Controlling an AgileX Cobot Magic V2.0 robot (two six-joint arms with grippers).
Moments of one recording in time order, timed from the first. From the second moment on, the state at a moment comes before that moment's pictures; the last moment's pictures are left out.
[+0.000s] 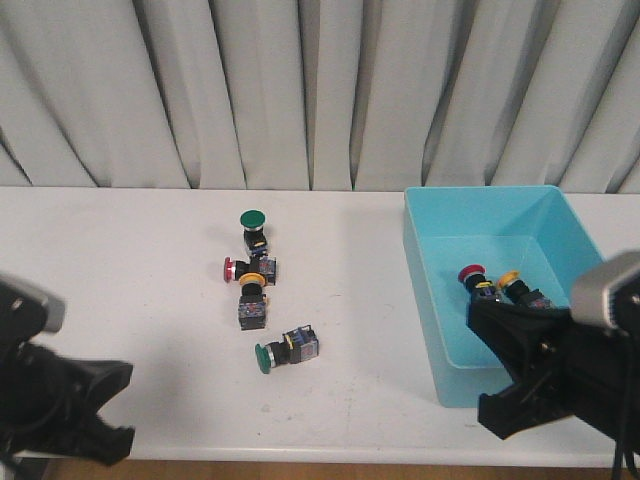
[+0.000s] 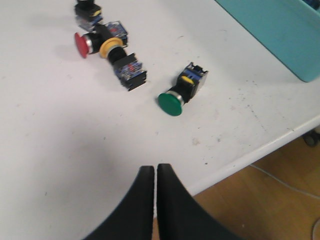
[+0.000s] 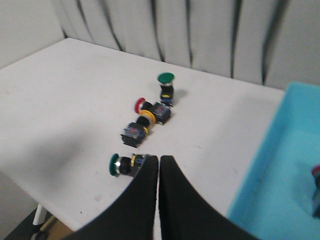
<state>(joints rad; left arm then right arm) -0.33 0.96 -0.42 -0.50 0.27 0.42 0.41 0.84 -0.39 1.60 0.15 -1.49</state>
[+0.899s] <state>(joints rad) -0.33 0.85 -0.35 -0.53 0.19 0.42 0.41 0.81 -0.34 1.74 0.10 -1.49</state>
